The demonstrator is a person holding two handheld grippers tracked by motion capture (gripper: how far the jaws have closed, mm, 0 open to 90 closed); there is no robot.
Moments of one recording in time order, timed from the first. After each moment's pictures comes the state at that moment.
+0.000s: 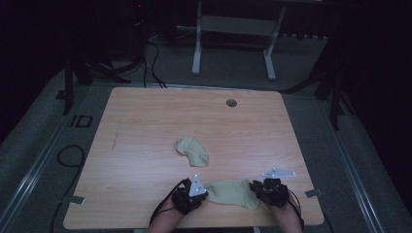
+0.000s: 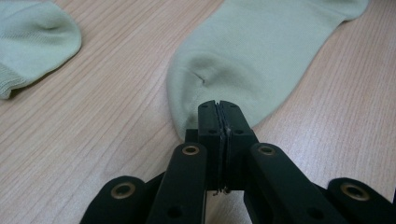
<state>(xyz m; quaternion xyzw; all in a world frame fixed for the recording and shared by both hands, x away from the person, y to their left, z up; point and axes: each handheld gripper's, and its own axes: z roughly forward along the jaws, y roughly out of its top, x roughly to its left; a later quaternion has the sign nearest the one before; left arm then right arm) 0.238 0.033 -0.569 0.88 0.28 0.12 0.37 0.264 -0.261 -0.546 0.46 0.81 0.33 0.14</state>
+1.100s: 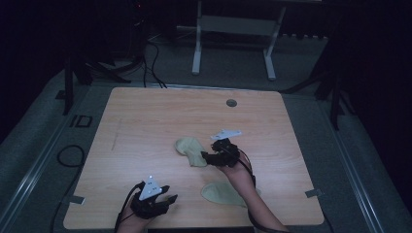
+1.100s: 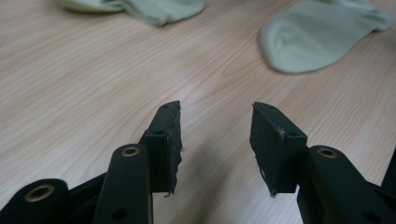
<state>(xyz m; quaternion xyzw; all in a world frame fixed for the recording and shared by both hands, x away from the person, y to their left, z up) 0.211 0.147 -0.569 0.81 0.38 0.15 0.42 0.356 -0.106 -0.496 0.37 0.84 0.36 0.14</state>
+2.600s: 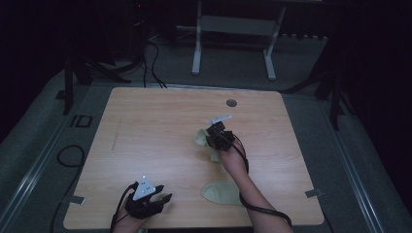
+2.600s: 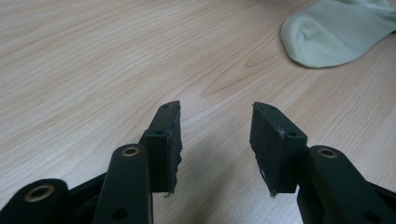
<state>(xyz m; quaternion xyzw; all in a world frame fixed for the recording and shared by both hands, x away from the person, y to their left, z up) 0.212 0.154 -0.572 0.80 0.40 0.14 0.43 0.401 -0.097 -0.494 0.41 0.84 0.30 0.18</state>
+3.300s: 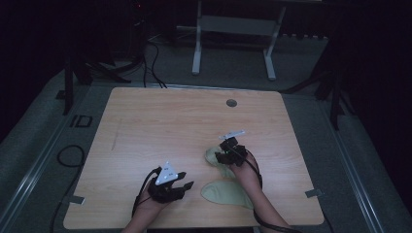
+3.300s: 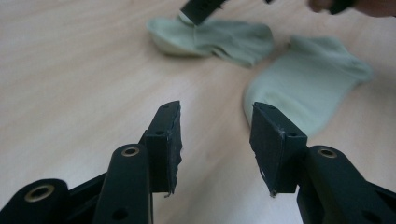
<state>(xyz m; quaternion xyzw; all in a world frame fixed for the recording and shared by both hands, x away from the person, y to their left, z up) 0.259 0.096 -0.547 0.81 0.34 0.14 0.46 0.372 -0.140 -0.524 0.43 0.84 0.28 0.16</state>
